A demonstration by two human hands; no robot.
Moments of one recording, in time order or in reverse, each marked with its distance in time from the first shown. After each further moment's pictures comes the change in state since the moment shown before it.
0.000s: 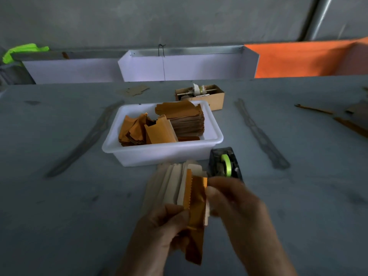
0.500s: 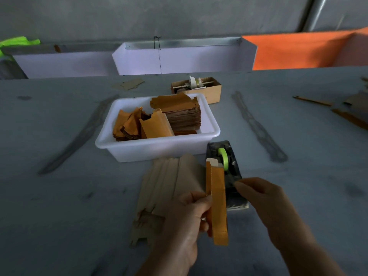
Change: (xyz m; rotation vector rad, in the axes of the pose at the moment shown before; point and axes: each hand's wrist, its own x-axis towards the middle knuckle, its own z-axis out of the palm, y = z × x) left_hand 0.027 -0.014 0.047 -0.025 0.041 -0.173; right_hand 0.036 0.046 -0.045 -0.098 0.098 0.241
